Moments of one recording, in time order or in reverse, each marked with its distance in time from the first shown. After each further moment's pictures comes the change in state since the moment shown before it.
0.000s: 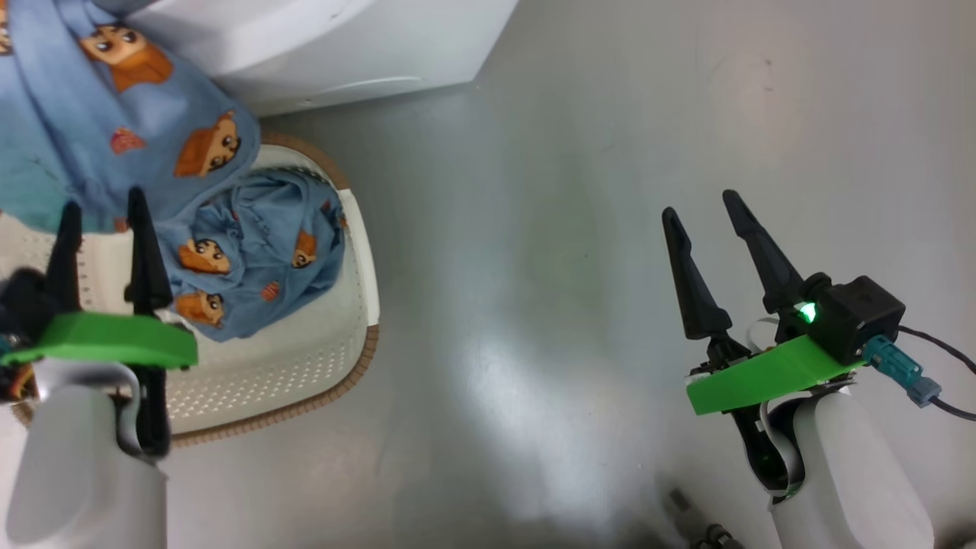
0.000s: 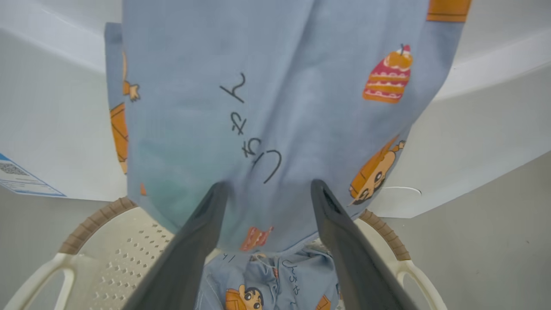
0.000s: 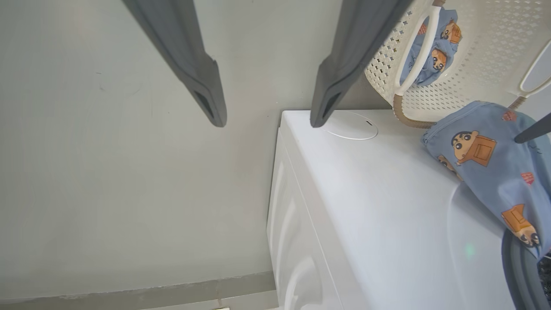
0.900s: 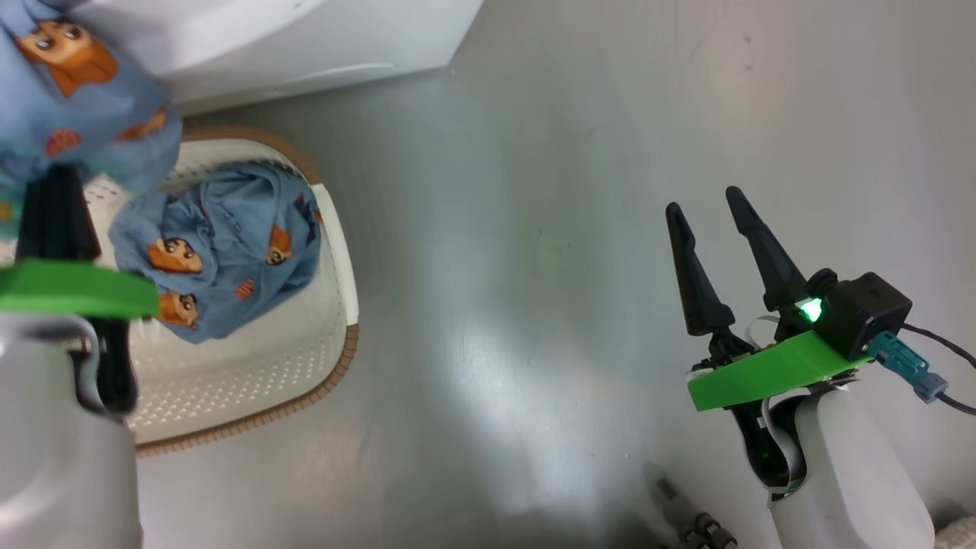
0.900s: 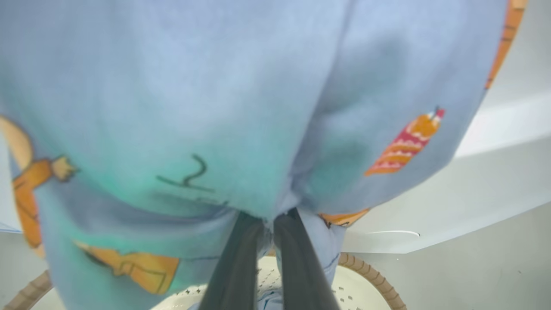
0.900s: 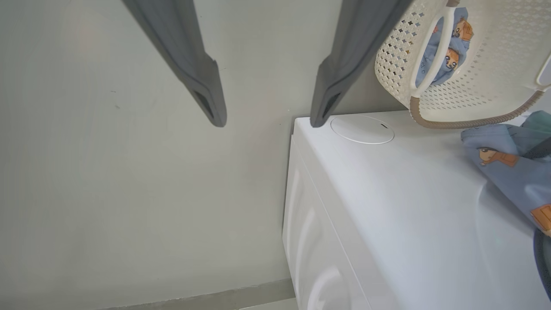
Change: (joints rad) left arm -0.141 0.048 -0.003 0.058 -0.061 -0.015 0.000; right arm -0.006 0.001 -0.004 0.003 0.038 0.000 0.000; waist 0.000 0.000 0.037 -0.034
